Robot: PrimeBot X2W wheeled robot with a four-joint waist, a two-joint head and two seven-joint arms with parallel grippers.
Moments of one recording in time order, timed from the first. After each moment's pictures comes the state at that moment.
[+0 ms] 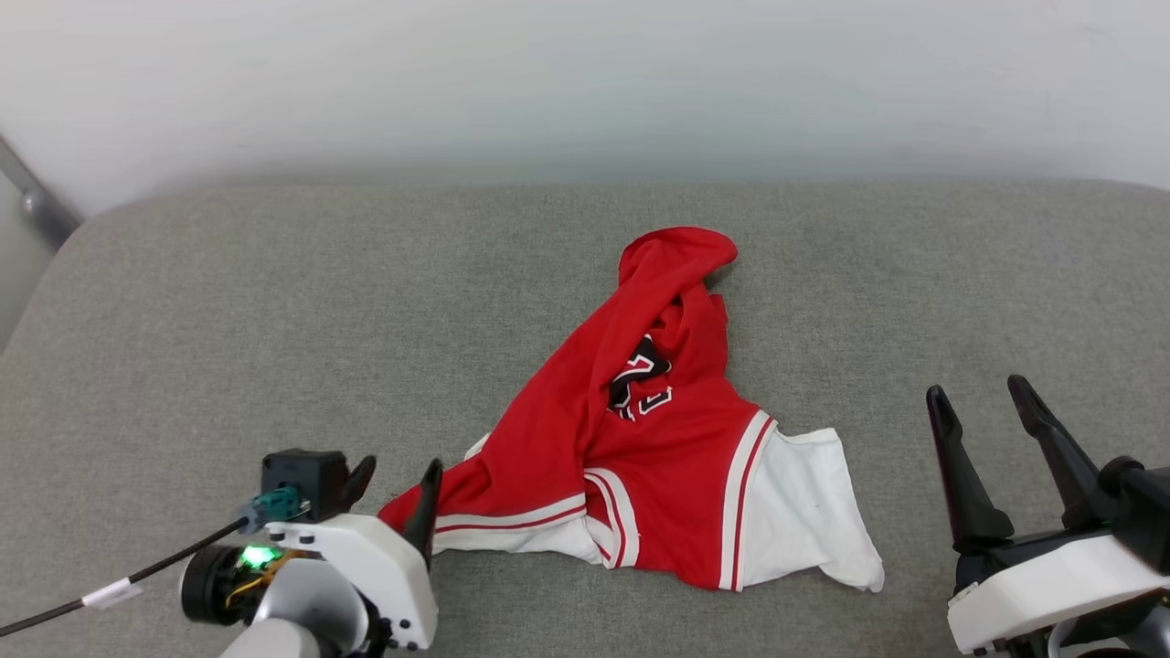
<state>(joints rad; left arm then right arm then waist) -0.16 0.47 -0.52 0.02 -0.67 0.27 0.15 0.08 -0.05 -0.02 -0.36 0.15 0.13 0.18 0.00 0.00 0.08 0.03</state>
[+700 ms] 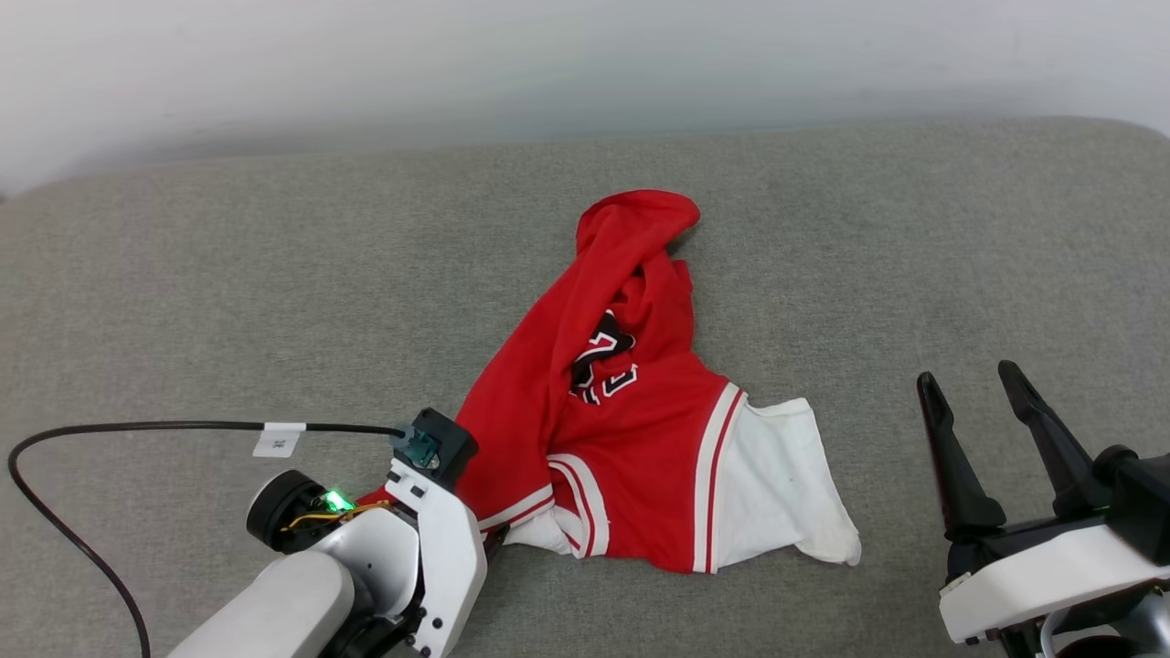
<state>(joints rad) -0.40 0.54 -0.76 0.09 -0.64 0.02 0.58 0.06 -0.05 0.00 -0.35 0.16 0.13 0.17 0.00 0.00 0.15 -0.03</state>
